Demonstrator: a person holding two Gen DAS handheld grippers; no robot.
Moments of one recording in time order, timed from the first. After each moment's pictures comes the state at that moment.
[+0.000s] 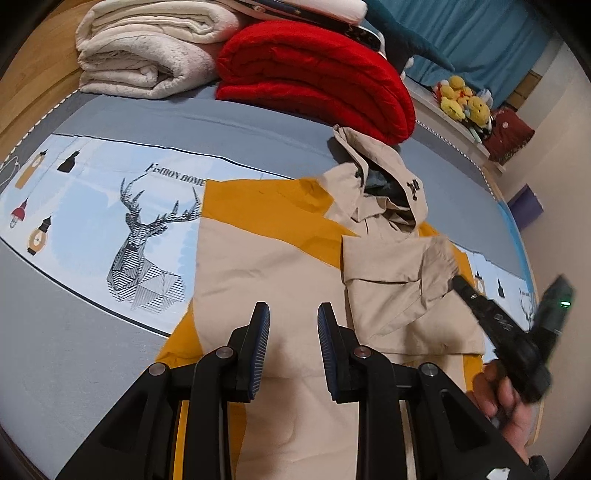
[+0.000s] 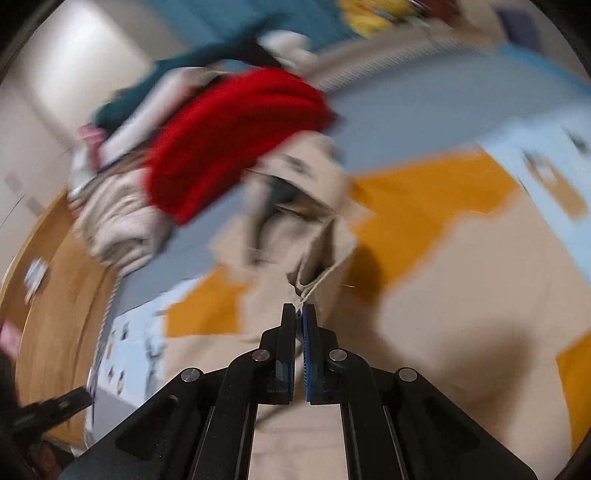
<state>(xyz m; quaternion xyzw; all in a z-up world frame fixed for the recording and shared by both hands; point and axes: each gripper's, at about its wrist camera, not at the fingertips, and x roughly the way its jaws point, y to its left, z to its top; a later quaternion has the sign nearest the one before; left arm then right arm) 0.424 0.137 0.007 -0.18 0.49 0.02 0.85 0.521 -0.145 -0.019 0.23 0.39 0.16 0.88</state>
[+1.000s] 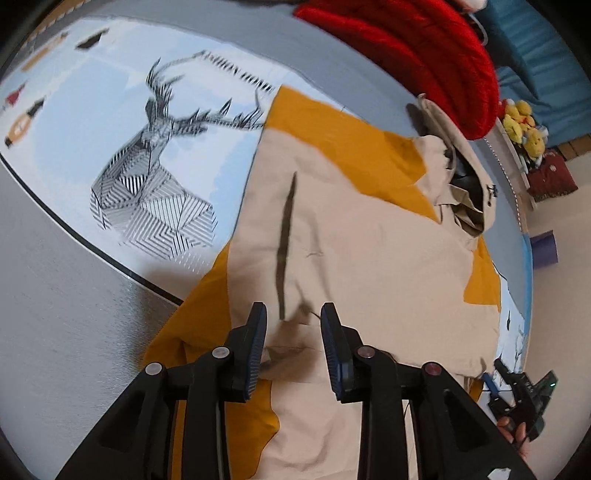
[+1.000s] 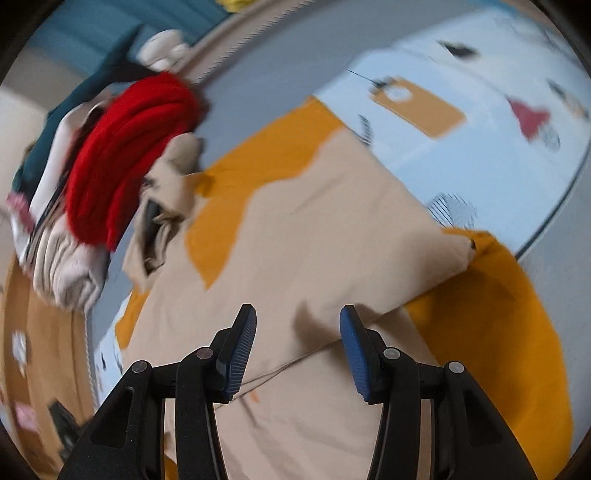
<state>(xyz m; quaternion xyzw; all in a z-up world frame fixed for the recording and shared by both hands) 0.441 0.199 -0.113 -0.31 0.56 0.05 0.76 0.493 -0.319 -0.106 0.37 0.52 -0.03 0.77</state>
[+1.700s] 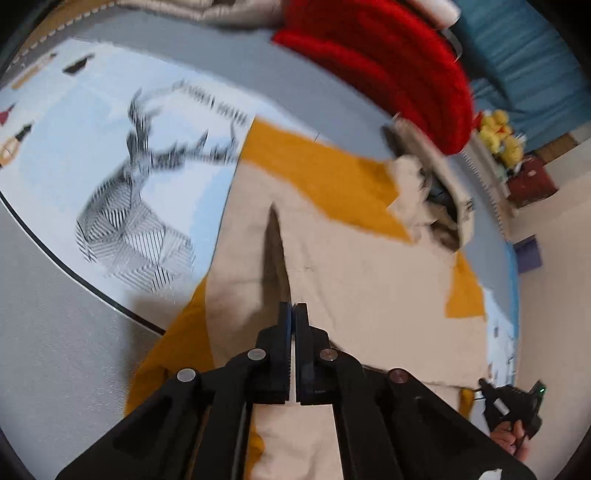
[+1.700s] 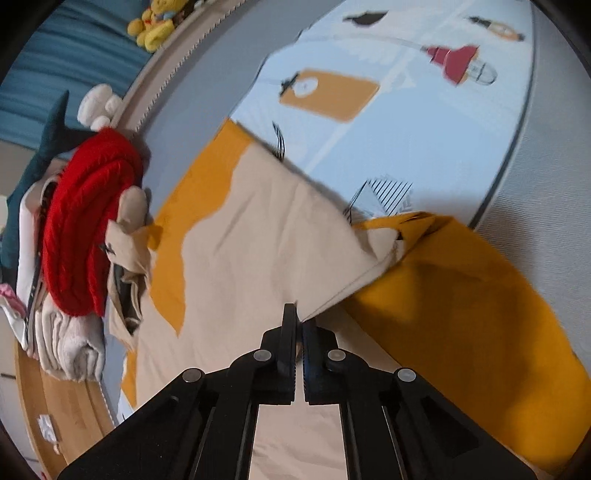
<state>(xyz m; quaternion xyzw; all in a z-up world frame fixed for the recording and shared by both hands) 0.439 0.198 -0.085 -0.31 0.50 0.03 0.81 0.471 -0.348 -0.108 0.45 0.48 -0.12 0.74</state>
